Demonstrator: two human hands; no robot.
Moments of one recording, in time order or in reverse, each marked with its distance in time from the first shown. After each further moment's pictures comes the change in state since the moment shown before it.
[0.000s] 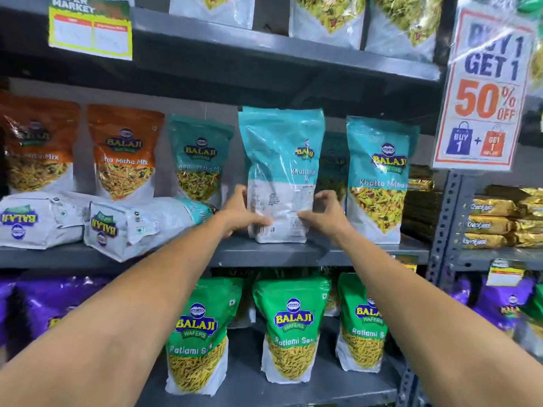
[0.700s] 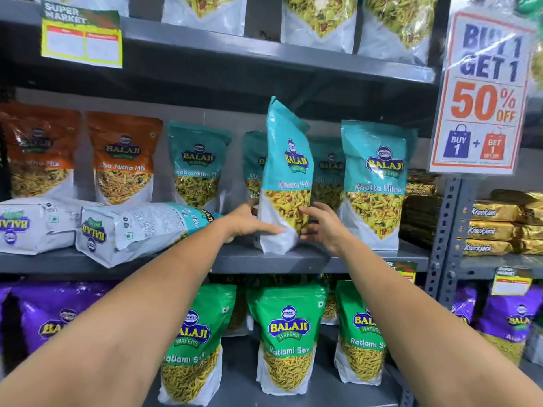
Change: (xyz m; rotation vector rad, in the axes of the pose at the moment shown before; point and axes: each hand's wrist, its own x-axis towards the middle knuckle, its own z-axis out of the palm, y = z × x) left_hand 0.001 0.013 0.021 -0.036 -0.173 -0.038; right_hand 0.005 0.000 -0.008 0.459 -0.154 0.336
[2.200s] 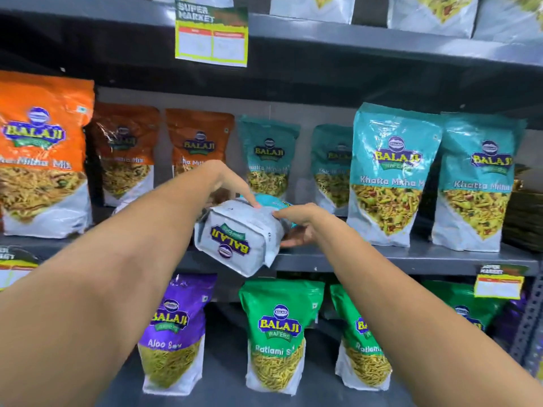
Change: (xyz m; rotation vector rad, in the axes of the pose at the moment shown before) left_hand -0.033 -0.018 -0.228 0.661 -0.272 -0.616; right_hand -0.040 -0.007 0.256 -0.299 -0.111 0.376
